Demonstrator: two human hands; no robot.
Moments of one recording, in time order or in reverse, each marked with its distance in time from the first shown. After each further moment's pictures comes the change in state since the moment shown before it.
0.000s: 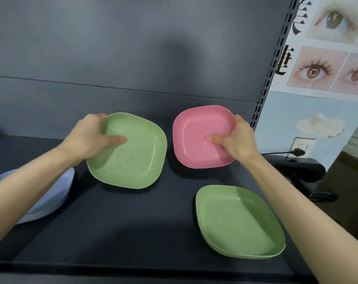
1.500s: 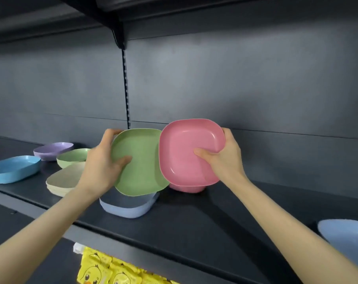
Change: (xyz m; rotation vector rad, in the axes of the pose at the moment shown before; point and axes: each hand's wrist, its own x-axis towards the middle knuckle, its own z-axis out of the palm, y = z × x) left_hand -0.025 -0.371 -0.466 0.172 0.550 0.120; right_hand -0.133 -0.428 0.487 0.545 -0.174 -0.268
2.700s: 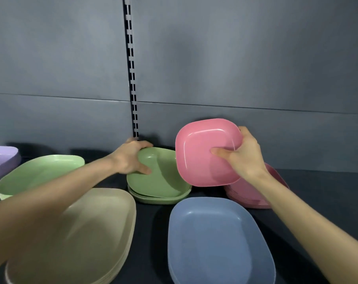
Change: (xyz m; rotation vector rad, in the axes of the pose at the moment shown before) left_hand 0.210 -0.241 0.131 0.104 -0.878 0.187; right_hand 0.083 0.080 0.175 -0.466 0.223 0.265
